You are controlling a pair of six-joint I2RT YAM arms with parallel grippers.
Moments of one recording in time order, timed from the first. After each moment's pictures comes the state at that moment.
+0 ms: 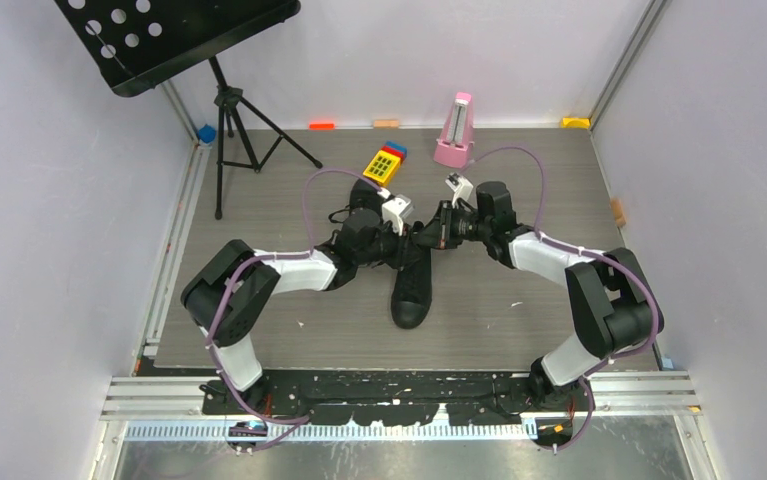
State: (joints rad) left arm -0.74 1.75 0.86 0.51 0.31 -0.29; right arm 0.36 1.57 0.80 0.25 -0.71 0.50
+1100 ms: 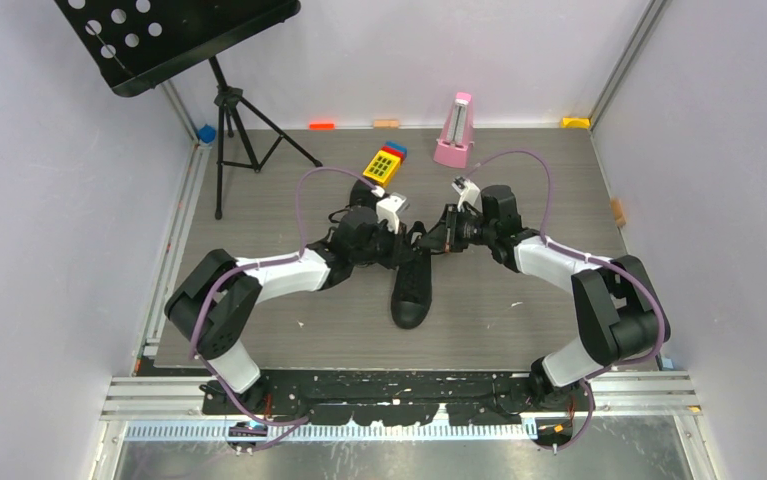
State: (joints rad) left arm -0.74 1.65 0.86 0.32 0.23 -0.31; right arm 0.33 1.52 0.76 0.21 -0.67 0.50
